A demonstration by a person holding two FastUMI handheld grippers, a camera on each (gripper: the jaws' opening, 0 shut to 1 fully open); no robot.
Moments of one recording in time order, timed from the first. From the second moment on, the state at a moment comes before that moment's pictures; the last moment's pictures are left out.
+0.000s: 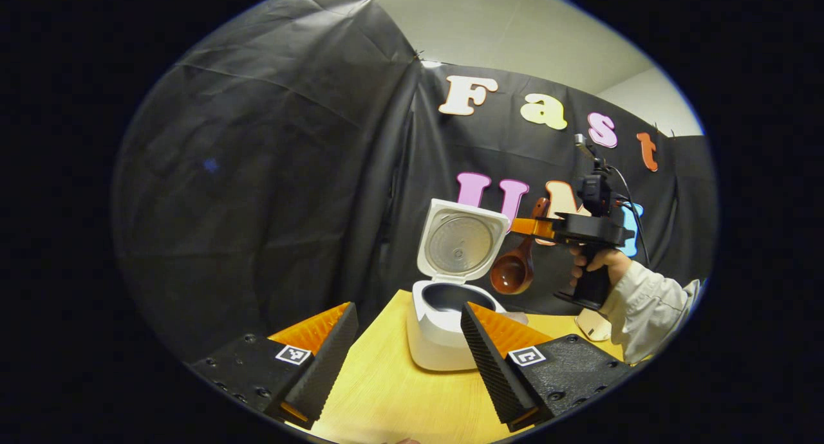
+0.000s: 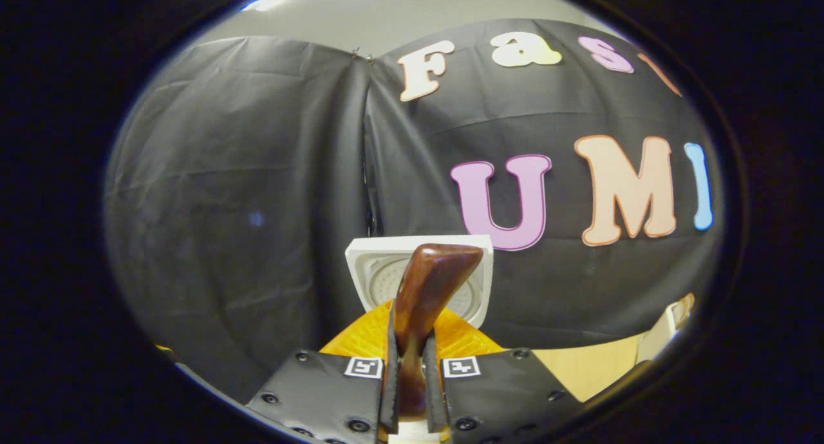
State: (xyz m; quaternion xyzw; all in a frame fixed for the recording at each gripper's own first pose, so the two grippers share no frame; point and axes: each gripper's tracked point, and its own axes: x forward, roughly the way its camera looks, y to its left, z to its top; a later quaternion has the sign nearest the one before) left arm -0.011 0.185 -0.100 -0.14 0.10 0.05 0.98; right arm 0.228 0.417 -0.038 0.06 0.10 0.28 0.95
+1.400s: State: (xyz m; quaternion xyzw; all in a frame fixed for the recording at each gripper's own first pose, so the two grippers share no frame) left arm 0.222 0.079 0.005 -0.09 0.06 -0.04 0.99; right arm 0.088 0.052 -0.091 0.04 0.18 0.07 0.98
